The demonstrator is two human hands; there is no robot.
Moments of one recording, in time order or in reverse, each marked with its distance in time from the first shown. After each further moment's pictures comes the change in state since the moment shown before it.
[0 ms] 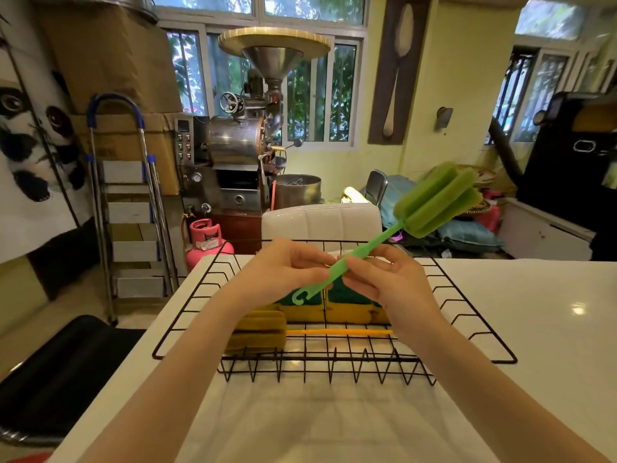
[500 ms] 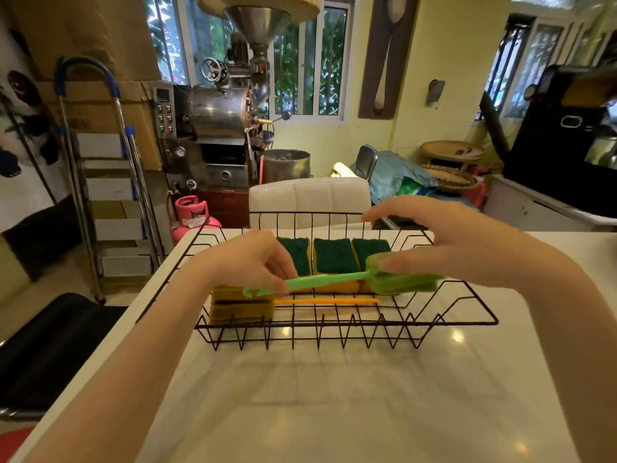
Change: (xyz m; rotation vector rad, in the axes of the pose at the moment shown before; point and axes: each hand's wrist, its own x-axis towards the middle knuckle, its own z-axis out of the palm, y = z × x) left_hand -0.002 -0.021 -0.012 0.432 -0.322 -0.136; right_hand -0.031 -0.080 -0.031 -1.310 -0.434 -0.219
